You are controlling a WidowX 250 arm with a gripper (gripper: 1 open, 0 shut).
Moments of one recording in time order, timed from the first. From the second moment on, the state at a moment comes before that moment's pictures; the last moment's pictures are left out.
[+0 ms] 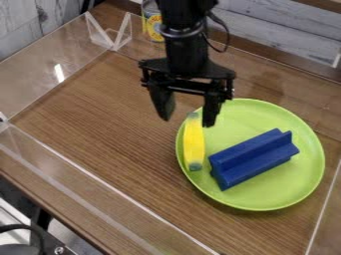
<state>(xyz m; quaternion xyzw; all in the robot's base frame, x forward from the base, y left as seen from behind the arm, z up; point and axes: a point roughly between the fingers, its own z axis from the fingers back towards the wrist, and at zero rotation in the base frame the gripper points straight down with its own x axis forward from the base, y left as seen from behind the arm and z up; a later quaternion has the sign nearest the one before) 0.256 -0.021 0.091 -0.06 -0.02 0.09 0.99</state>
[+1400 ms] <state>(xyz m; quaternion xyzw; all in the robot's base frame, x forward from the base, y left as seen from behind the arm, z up) 0.261 -0.036 0.046 -0.07 -0.06 0.09 0.99</state>
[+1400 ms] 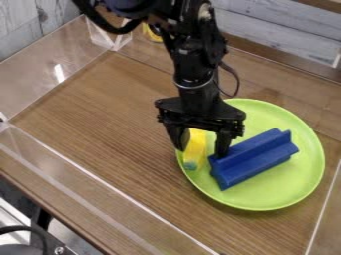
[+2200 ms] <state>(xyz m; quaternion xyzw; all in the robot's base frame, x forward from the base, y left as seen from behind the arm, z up) 0.261 -0.040 0.028 -0.07 -0.06 0.09 0.99</state>
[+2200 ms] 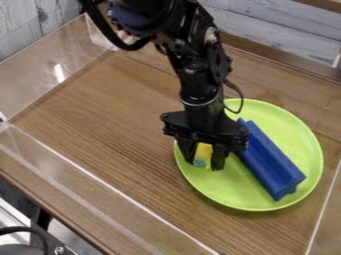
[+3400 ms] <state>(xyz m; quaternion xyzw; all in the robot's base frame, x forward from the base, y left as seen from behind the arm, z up) 0.253 -0.036 0.028 -0.06 -0.03 0.07 1.00</state>
